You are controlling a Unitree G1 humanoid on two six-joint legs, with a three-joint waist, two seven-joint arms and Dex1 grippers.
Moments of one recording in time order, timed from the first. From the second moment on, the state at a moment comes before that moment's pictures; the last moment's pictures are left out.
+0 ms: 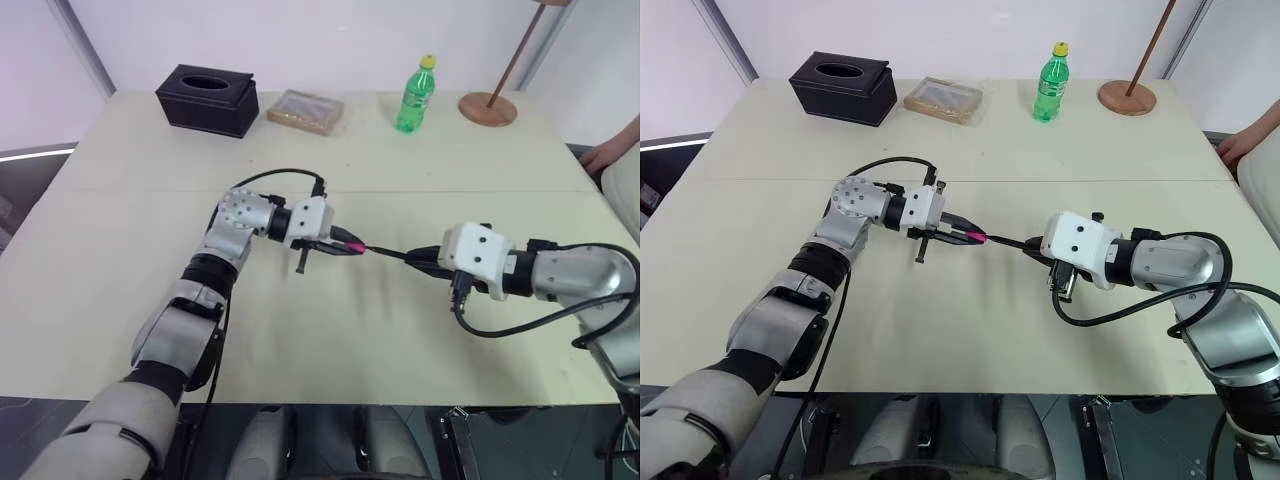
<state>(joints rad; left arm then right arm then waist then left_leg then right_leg) -0.99 0.25 -0.25 0.84 -0.10 -0.48 -1.43 -0.25 -0.95 -0.01 -0.52 0.22 0.49 0.92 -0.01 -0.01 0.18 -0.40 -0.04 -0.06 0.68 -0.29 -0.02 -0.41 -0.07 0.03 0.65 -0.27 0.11</state>
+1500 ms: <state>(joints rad) -0.98 0.28 -0.25 0.77 -0.10 -0.42 -1.46 -0.23 -0.95 -0.02 -0.54 0.22 0.50 0.92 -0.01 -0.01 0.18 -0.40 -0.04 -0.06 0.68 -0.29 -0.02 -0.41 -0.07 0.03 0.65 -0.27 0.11</state>
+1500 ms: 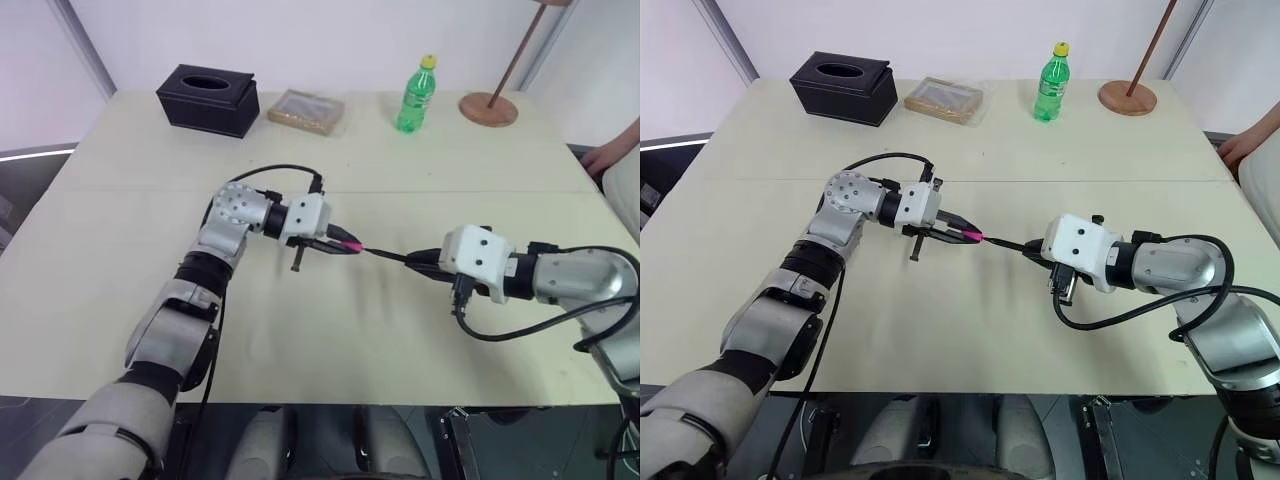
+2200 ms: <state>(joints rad) -0.98 0.28 -0.25 0.76 -0.10 -0.42 -1.46 -0.23 -0.96 -0.02 -0.54 0.22 0.50 0.92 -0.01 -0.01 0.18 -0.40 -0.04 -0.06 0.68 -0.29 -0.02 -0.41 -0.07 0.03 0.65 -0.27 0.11</state>
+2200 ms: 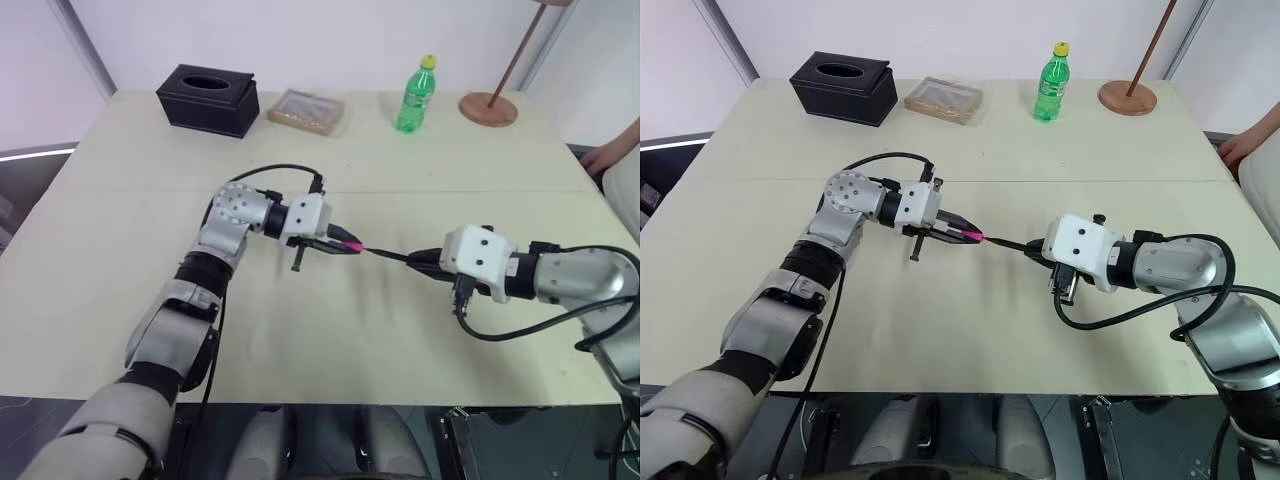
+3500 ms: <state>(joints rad) -0.97 0.24 -0.24 0.83 -0.07 -0.61 -1.45 -0.29 -0.91 0.04 -0.57 0.25 0.66 0.90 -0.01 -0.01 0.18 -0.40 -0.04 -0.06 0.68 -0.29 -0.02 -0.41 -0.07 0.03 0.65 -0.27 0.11</state>
